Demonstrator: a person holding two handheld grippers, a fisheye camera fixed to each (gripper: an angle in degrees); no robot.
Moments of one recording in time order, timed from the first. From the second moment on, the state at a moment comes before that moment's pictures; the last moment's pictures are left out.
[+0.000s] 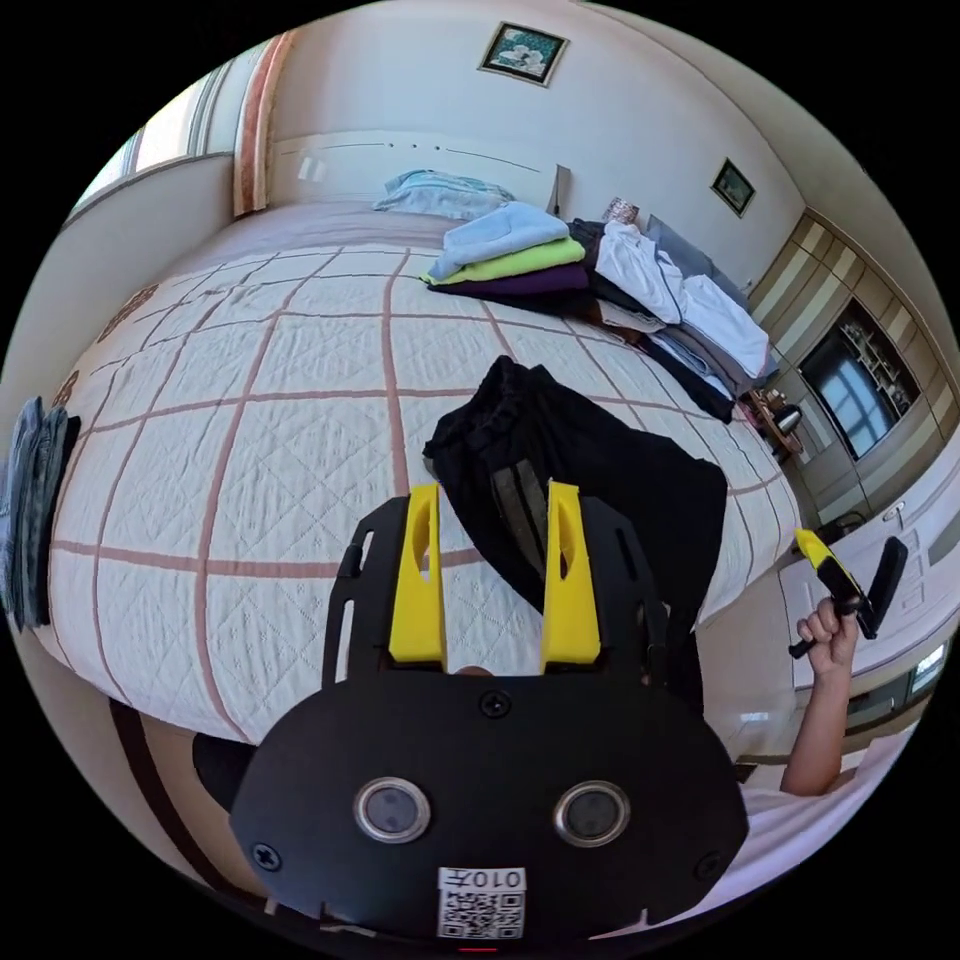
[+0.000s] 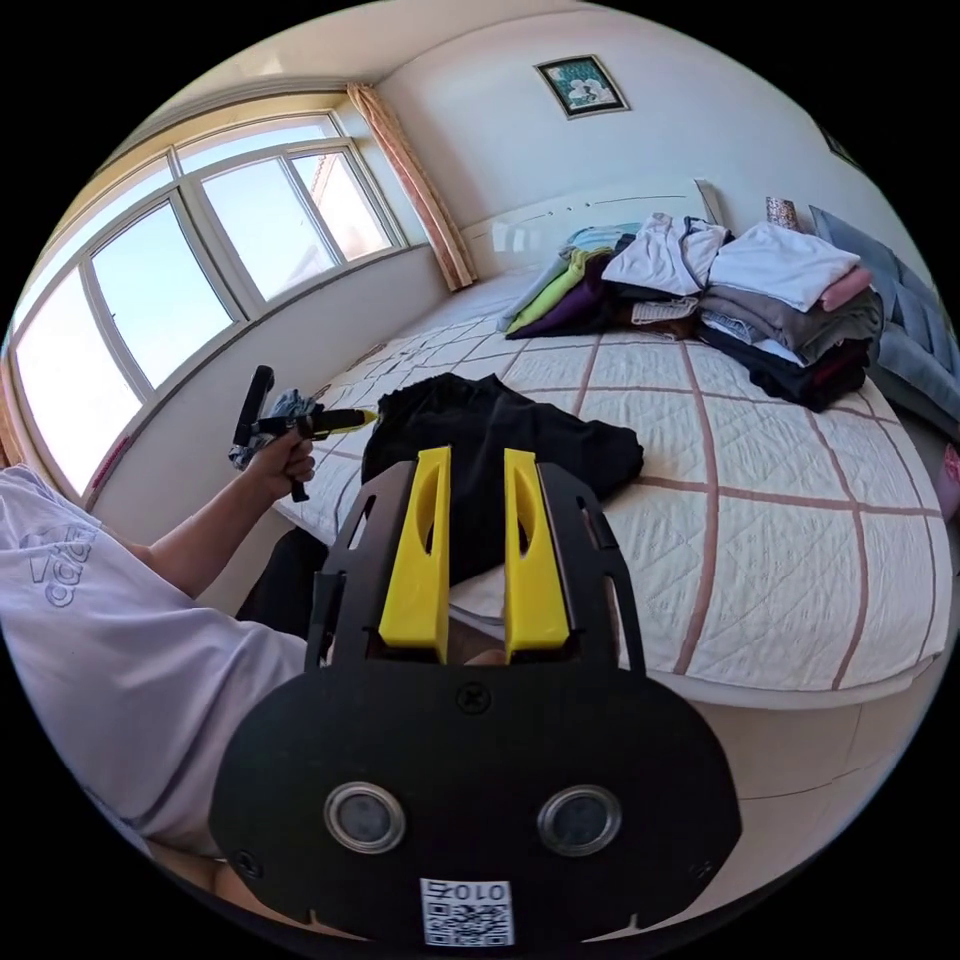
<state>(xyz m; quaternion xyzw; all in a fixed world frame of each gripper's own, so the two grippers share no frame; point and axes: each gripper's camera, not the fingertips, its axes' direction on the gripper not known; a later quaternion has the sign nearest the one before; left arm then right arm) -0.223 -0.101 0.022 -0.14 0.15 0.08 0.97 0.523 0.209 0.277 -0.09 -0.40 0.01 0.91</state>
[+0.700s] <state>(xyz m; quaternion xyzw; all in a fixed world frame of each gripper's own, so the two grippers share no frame) -0.111 -0.150 -0.102 -0.06 0.29 0.16 0.94 0.418 0.201 0.215 -0.11 -0.42 -0.07 0.90</state>
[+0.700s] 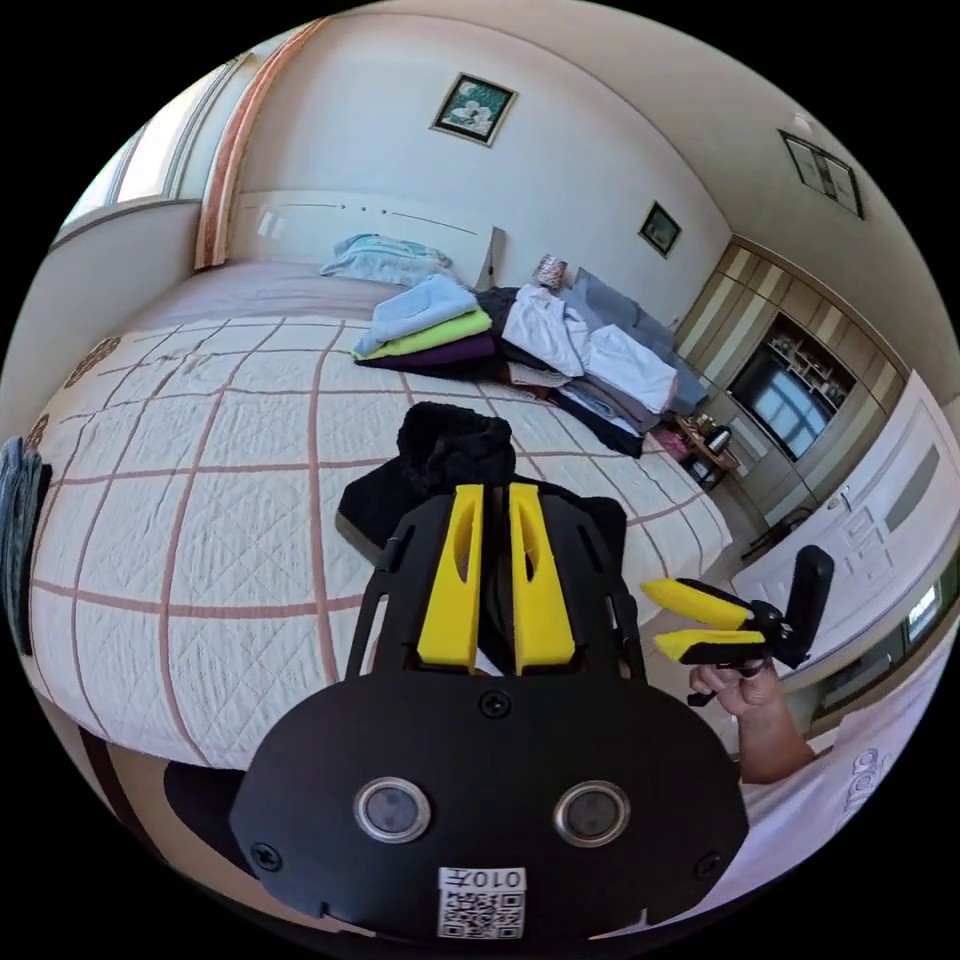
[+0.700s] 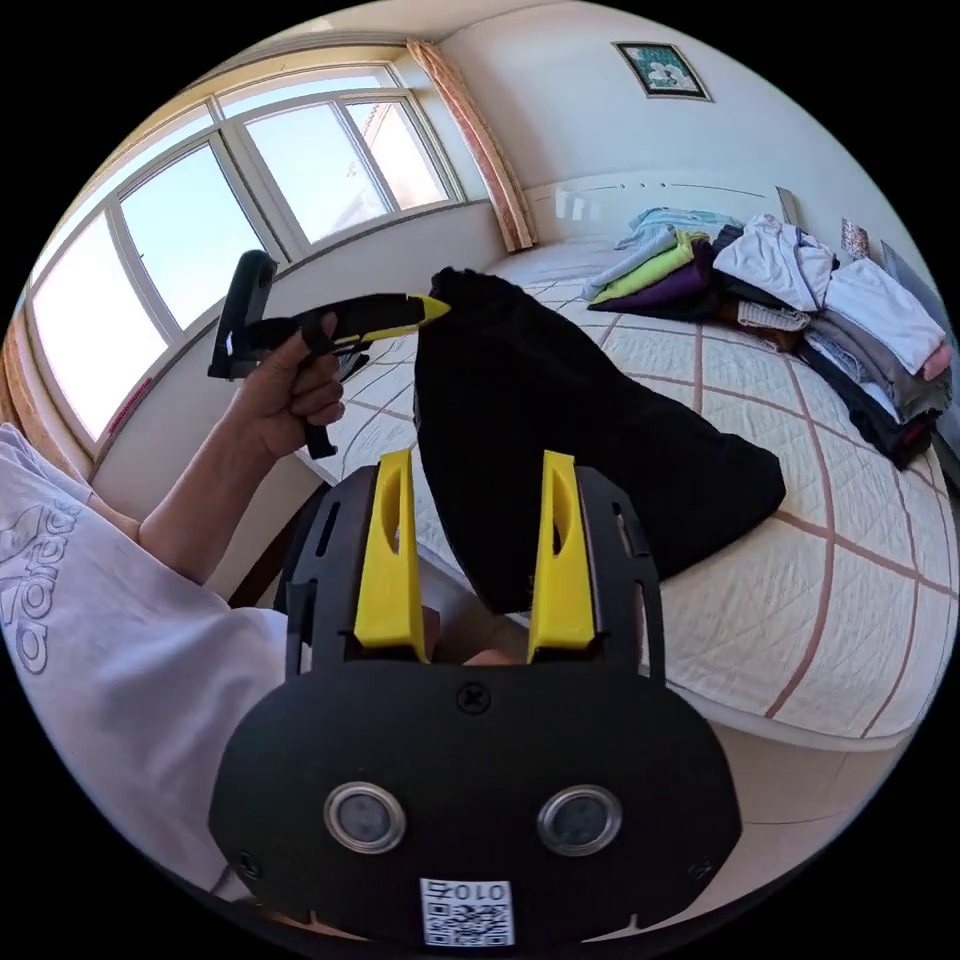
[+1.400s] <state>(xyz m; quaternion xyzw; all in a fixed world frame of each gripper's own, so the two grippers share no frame) 0.004 -0.121 -0.172 -0.07 0.26 0.41 0.87 0.587 0.204 0.175 -0.02 -0.26 0.16 0.95</state>
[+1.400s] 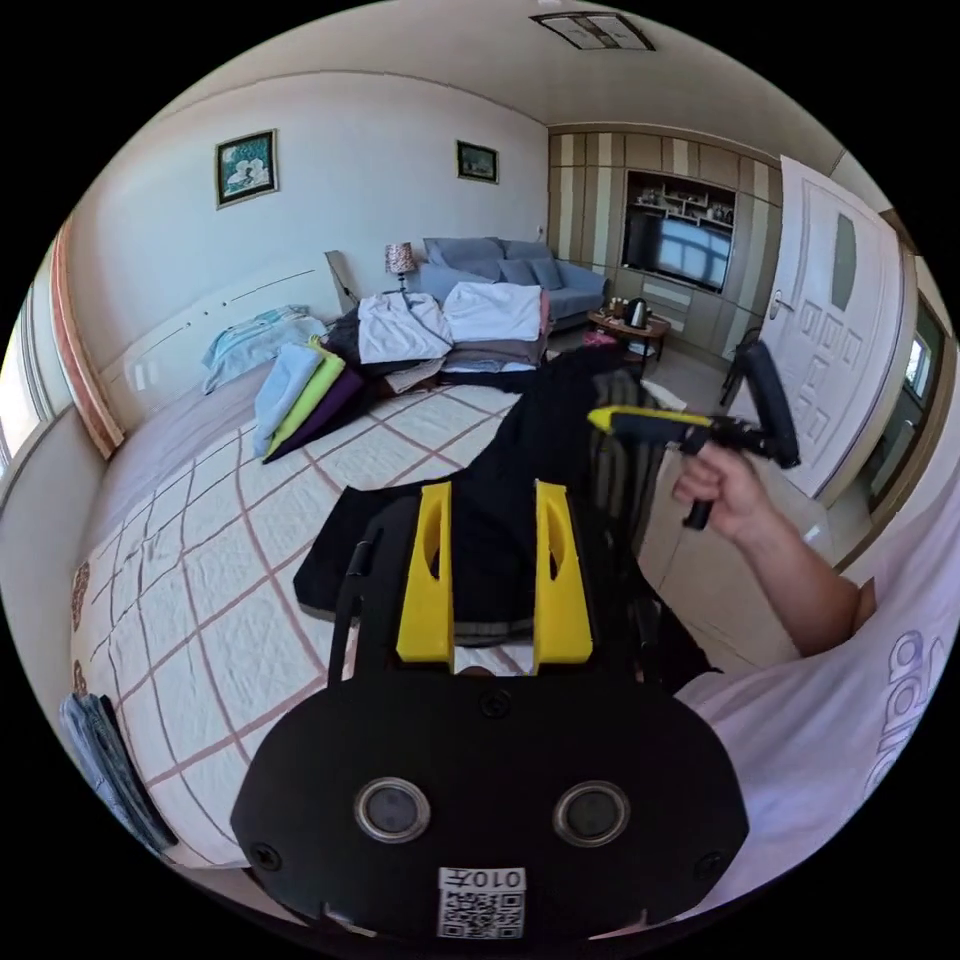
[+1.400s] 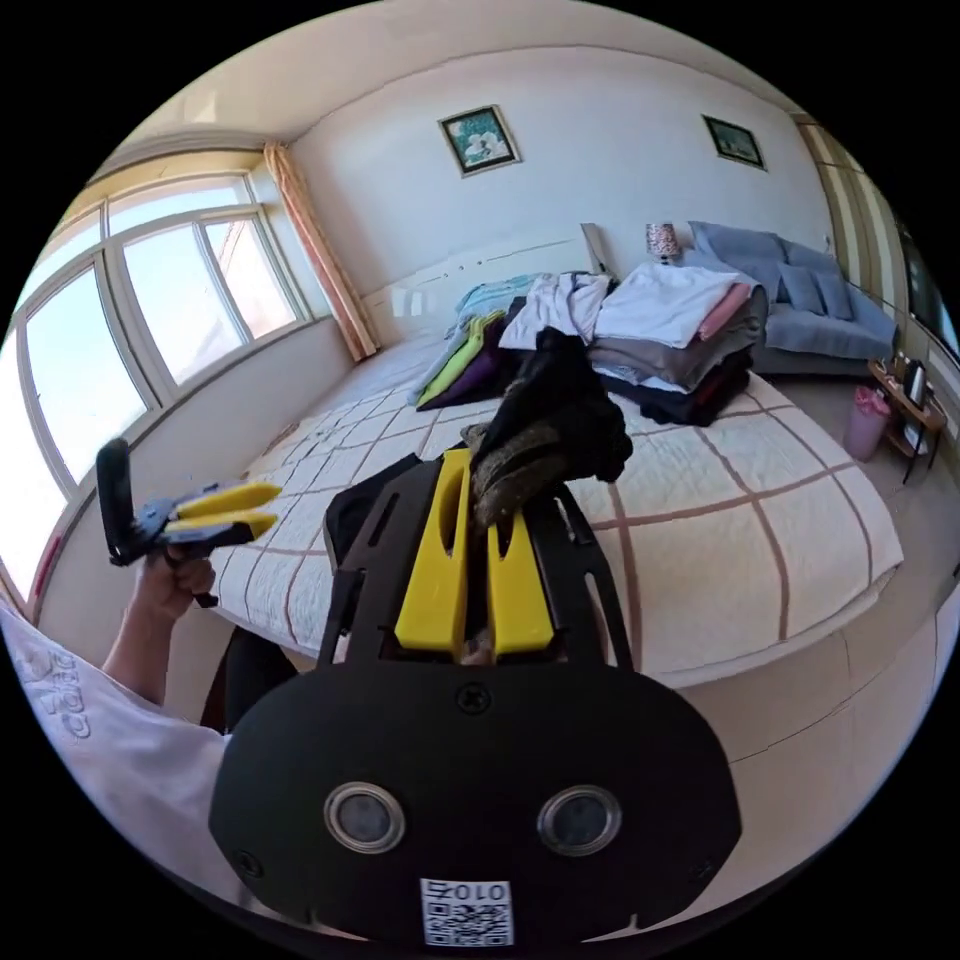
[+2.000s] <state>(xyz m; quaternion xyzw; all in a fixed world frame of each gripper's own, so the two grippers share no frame) 0.110 -0.079 -0.110 -0.19 0.25 0.48 0.82 0.656 0.257 0.108 0.00 -0.26 0.18 0.95</state>
